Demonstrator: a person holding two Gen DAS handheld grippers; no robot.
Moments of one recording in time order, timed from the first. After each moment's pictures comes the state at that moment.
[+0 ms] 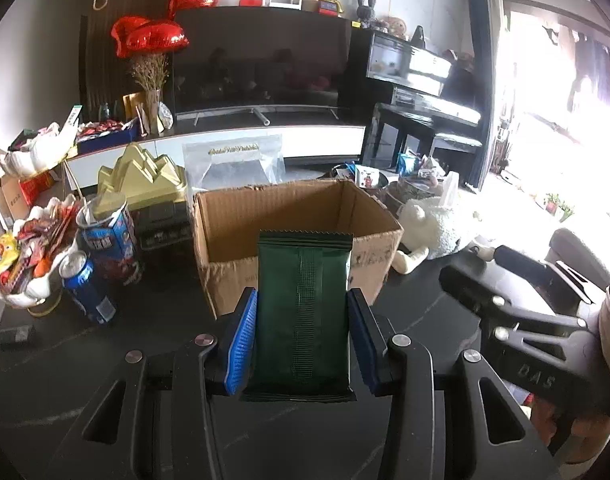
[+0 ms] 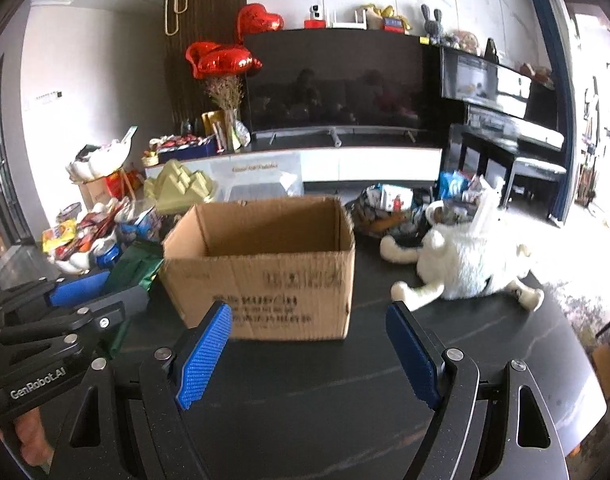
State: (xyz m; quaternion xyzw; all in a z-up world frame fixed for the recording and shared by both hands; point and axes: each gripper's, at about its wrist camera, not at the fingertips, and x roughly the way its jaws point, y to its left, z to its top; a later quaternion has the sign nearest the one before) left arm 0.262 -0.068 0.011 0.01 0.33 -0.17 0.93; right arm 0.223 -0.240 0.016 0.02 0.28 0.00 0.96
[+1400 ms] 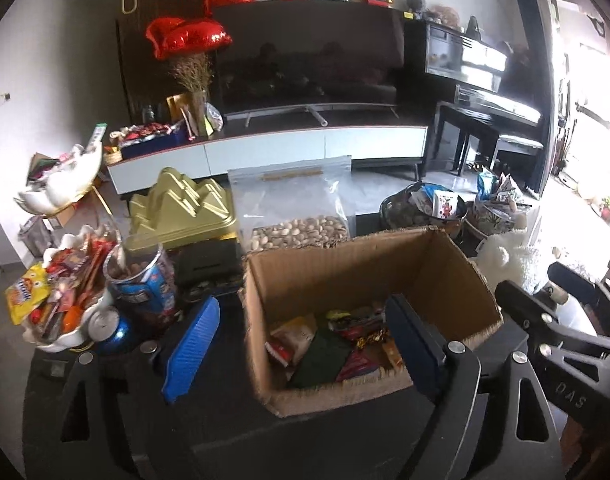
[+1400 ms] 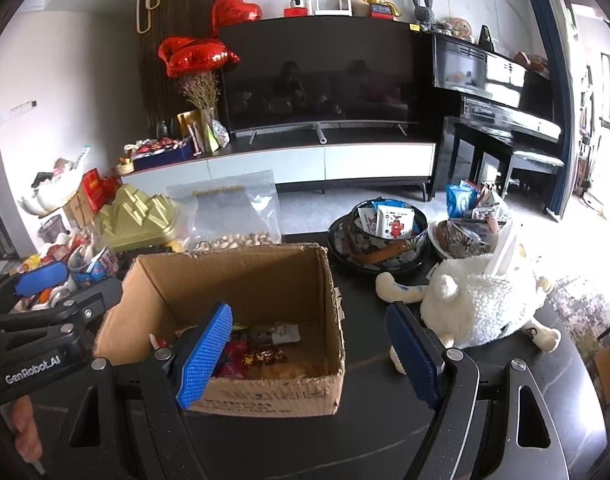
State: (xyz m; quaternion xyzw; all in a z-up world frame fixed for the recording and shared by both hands) left arm 0.359 -0.075 0.027 0.05 0.33 -0.06 0.94; right arm 0.332 -0.249 0.026 0.03 0.30 -0.01 0.95
